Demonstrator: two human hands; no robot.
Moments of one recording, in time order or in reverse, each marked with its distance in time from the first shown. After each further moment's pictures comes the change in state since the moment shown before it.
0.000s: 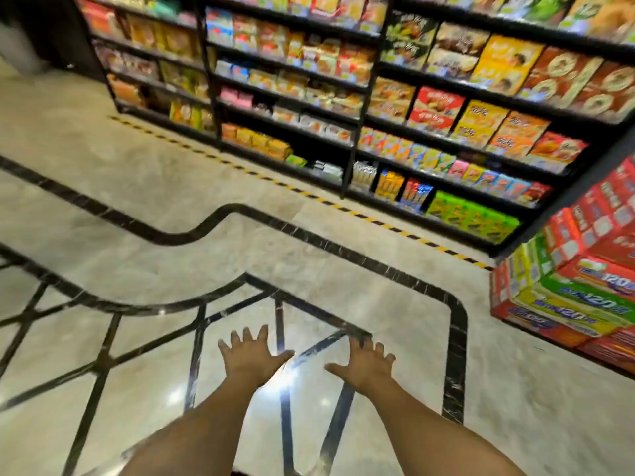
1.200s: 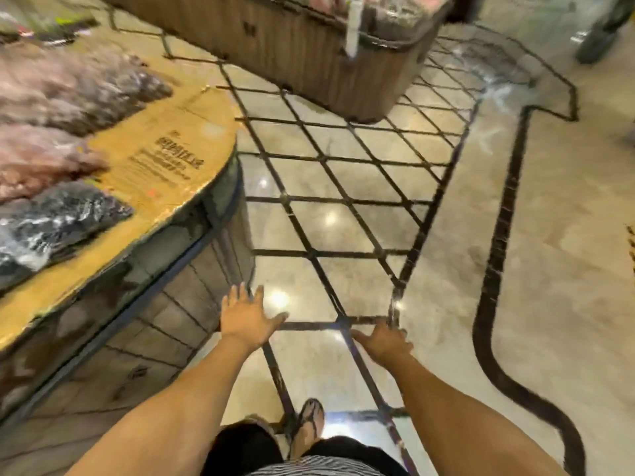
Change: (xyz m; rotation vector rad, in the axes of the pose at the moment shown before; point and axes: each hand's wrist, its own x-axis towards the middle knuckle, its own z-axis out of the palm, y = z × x) left_hand -0.039 -0.459 -0.043 -0.699 0.293 -1.410; right_hand 0.076 -0.682 0.021 -0.785 -0.172 -1.104
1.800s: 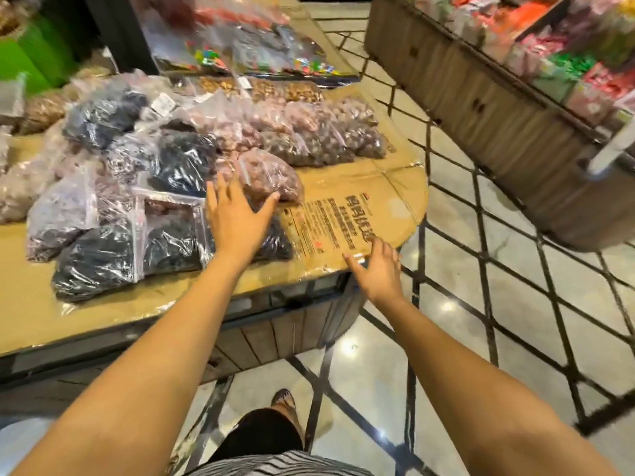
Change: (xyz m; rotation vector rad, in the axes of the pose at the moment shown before) left_hand 0.074 -0.215 -0.209 -0.618 0.929 -0.704; right_hand 0.064 -0.400 -0.080 0.029 0.270 -1.034
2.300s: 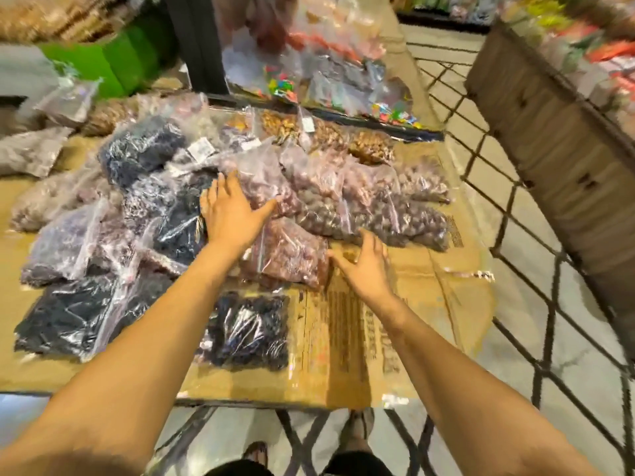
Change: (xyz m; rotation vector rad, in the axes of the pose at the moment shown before) left_hand 0.179 -0.009 0.019 0.197 0.083 -0.242; right_hand 0.226 -0.101 0.023 0.153 -0.231 -0.289
